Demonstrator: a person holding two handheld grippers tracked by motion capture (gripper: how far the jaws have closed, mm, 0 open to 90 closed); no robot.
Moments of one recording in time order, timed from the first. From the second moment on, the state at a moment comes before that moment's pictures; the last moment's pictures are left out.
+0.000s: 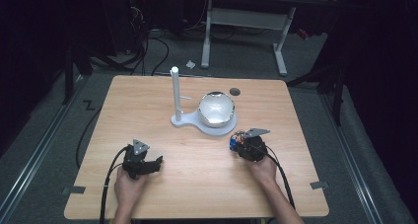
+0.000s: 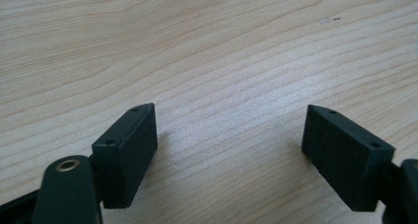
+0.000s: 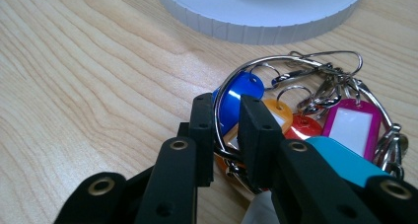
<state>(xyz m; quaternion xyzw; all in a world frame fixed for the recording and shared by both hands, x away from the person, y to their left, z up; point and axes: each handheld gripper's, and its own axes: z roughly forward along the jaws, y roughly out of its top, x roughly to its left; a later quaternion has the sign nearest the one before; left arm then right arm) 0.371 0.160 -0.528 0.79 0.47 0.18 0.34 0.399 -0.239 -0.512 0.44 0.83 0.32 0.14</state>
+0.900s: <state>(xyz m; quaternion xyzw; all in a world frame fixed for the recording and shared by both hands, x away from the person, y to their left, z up) 0.371 0.161 -0.528 0.79 0.47 0.18 0.34 0.389 -0.259 -0.476 0.43 0.81 0.37 0.16</state>
